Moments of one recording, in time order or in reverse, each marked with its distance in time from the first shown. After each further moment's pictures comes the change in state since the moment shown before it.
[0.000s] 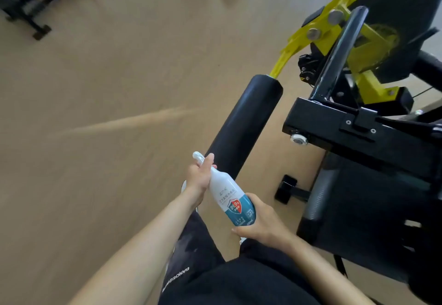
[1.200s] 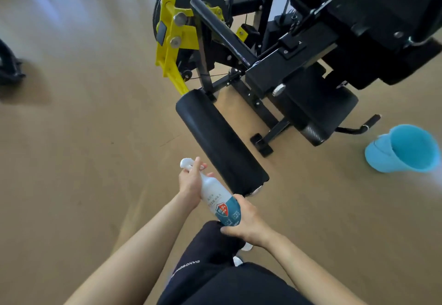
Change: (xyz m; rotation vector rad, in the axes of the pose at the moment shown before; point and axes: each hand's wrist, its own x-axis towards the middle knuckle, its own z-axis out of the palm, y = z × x) left_hand 0.176 0.150 -0.048 0.604 -0.667 0.045; right_hand 0.190 -0.172 0.206 0.567 0.866 0.386
